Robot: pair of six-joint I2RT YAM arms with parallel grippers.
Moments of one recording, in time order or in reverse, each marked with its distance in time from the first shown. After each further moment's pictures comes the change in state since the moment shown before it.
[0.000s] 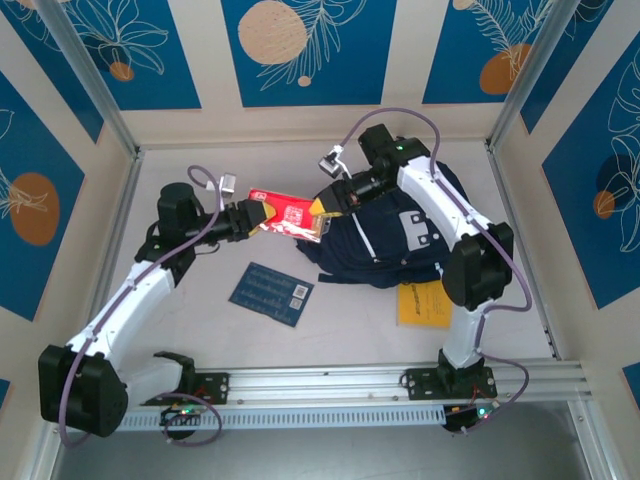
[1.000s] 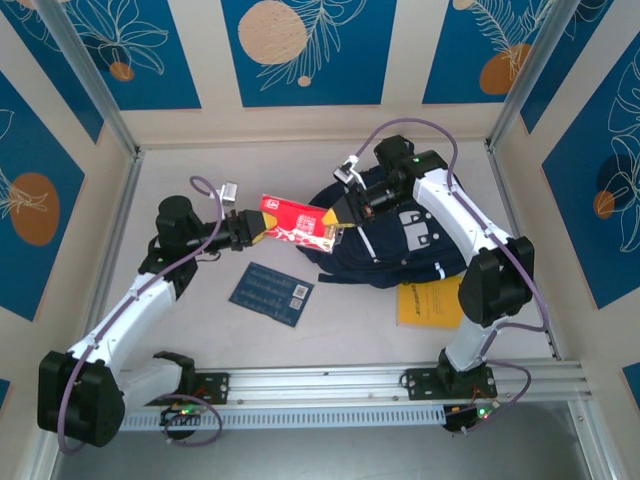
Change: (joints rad) left arm -0.020 -0.041 -0.117 0.230 0.076 -0.145; right arm -0.030 -0.136 -0.194 0.037 -0.005 -0.021
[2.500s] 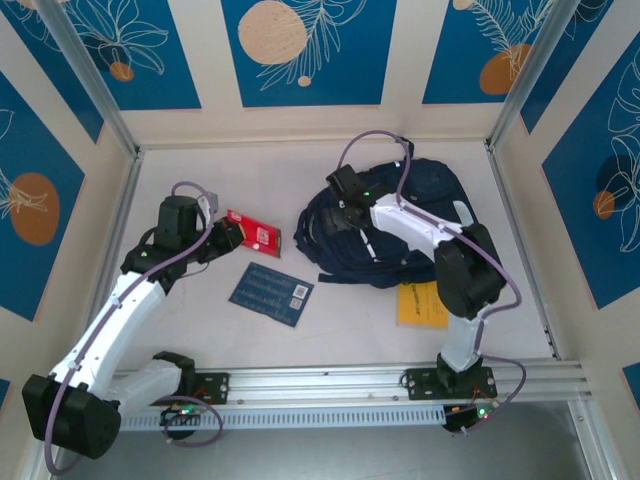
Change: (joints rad) left arm -0.018 -0.062 0.193 -0.797 -0.668 0.416; right arm 0.215 0.140 -0.176 0.499 1.524 0.320
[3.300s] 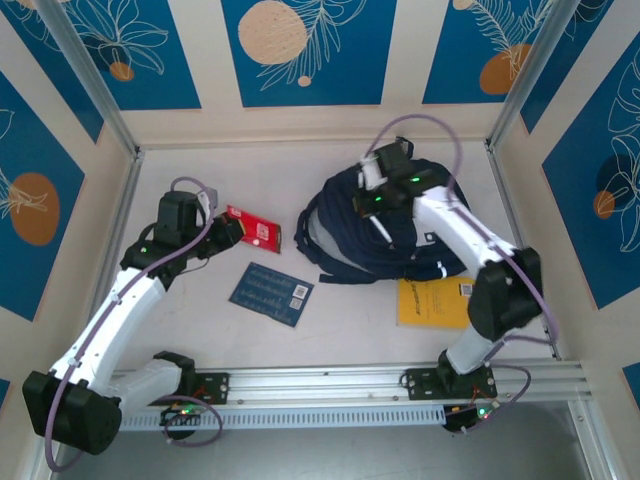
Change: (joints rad) left arm 0.000 0.028 0.038 0.007 0.010 -0.013; right arm -0.228 -0.274 -0.026 -0.056 -0.470 -0.142
